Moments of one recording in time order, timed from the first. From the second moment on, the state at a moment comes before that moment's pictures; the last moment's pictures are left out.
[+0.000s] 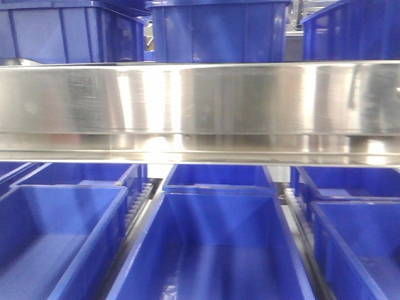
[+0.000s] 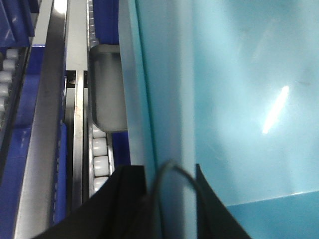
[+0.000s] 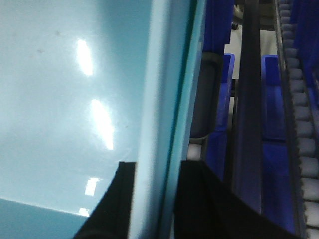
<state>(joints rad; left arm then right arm) -0.47 1.56 -1.96 0.00 1.06 -0.21 0.33 1.43 -1.75 0.04 0.97 0.22</state>
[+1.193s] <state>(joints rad) -0.47 1.56 -1.96 0.00 1.06 -0.21 0.33 1.43 -1.75 0.04 0.97 0.22</state>
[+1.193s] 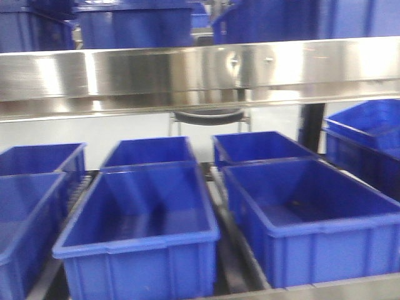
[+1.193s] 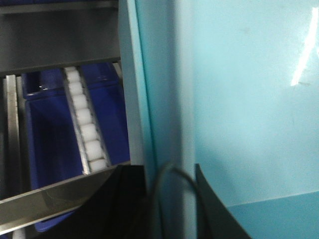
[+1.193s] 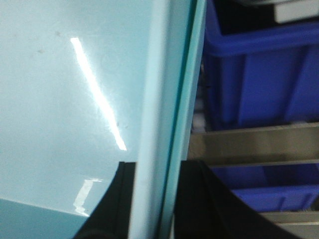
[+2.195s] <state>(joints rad) -0.47 1.56 -1.96 0.00 1.06 -0.21 0.33 1.43 -1.75 0.04 0.96 0.22</state>
